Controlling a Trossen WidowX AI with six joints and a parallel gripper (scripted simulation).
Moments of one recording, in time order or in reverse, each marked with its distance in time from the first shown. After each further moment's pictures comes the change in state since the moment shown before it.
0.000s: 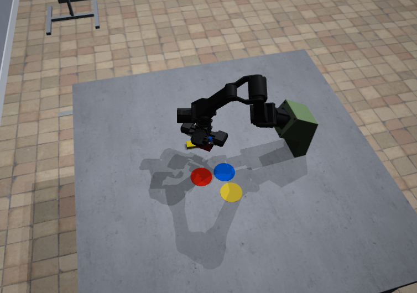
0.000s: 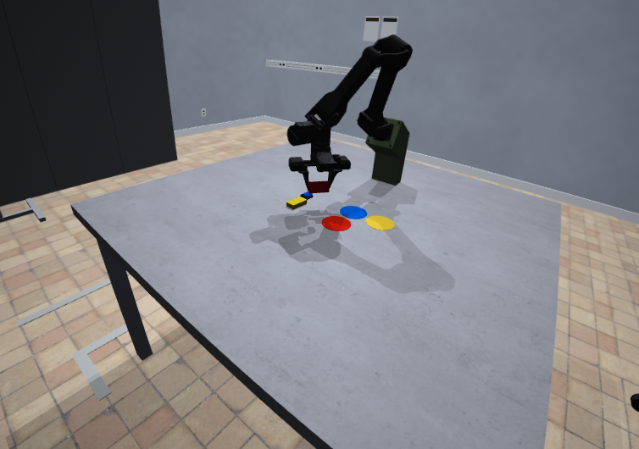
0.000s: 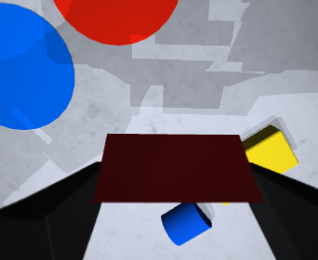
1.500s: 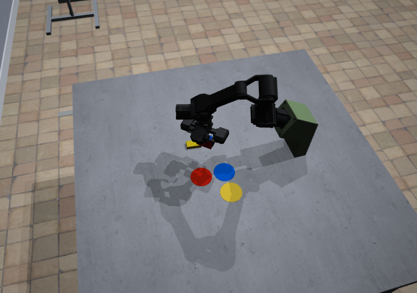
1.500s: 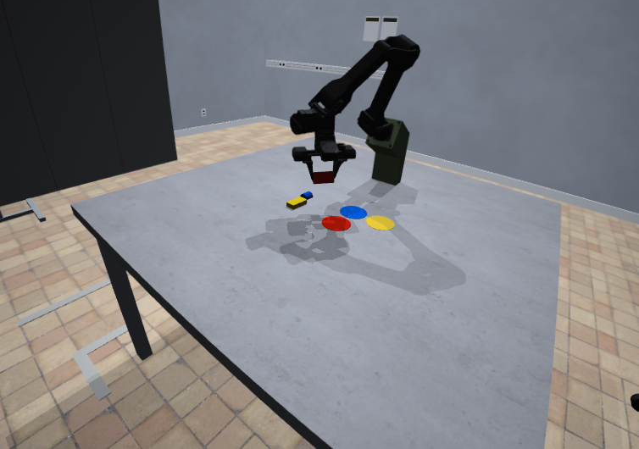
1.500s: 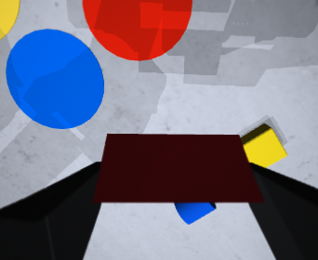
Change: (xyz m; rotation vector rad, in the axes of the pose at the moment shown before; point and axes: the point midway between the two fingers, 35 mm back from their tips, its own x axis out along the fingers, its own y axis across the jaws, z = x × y) arm -0.038 0.010 0.013 0.015 0.014 0.023
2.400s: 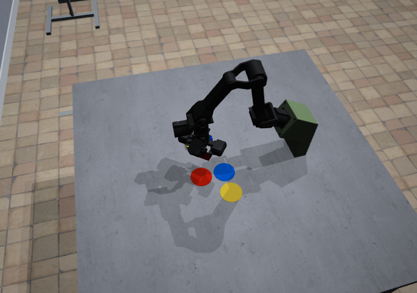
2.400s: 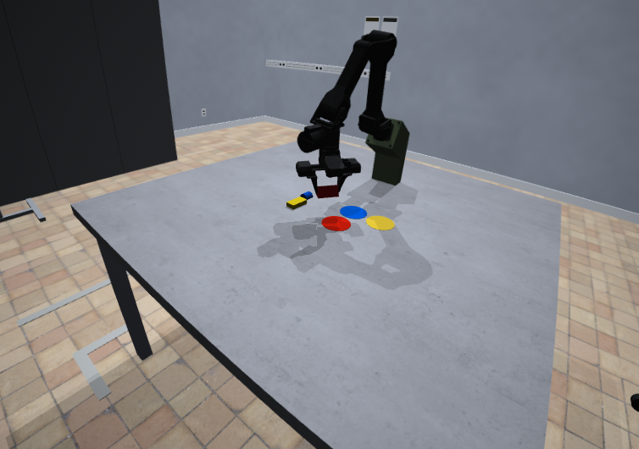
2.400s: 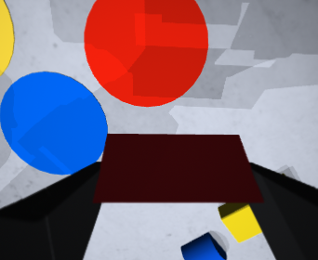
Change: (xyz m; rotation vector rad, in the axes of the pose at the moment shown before) arm 0.032 0.007 0.036 -0.010 0.017 0.008
